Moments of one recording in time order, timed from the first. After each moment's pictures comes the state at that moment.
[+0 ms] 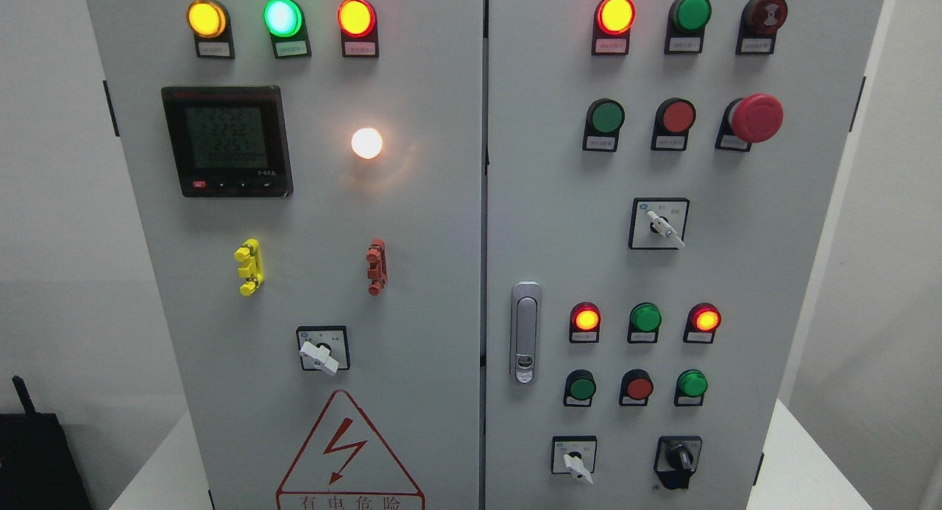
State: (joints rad) left arm 0.05 -0.07 -0.01 -0.11 0.03 -0.03 -0.03; right arm 0.32 0.02 0.13 -0.78 -0.03 -0.50 -0.08
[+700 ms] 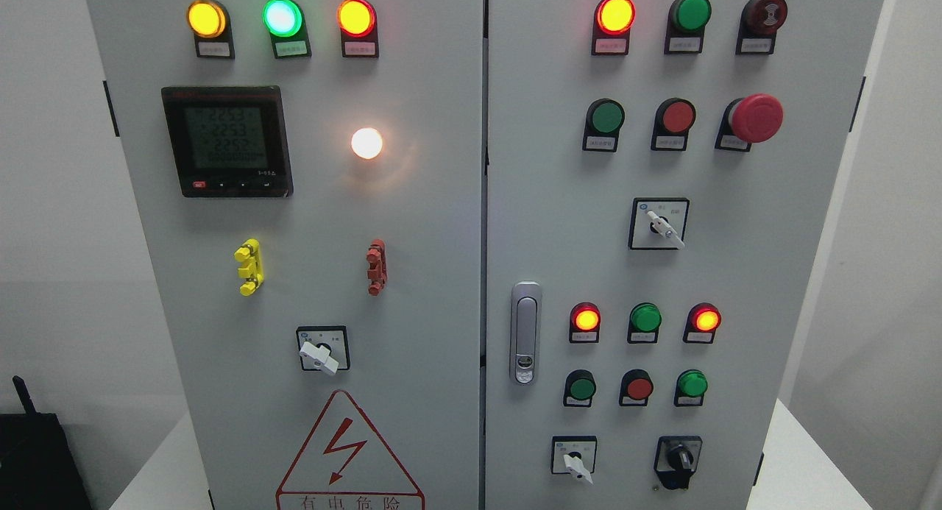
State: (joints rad) left arm 0.05 -0.07 -0.01 -0.11 0.03 -0.03 -0.03; right arm 0.34 -0.05 0.23 -1.15 -0.25 -0.52 -0.20
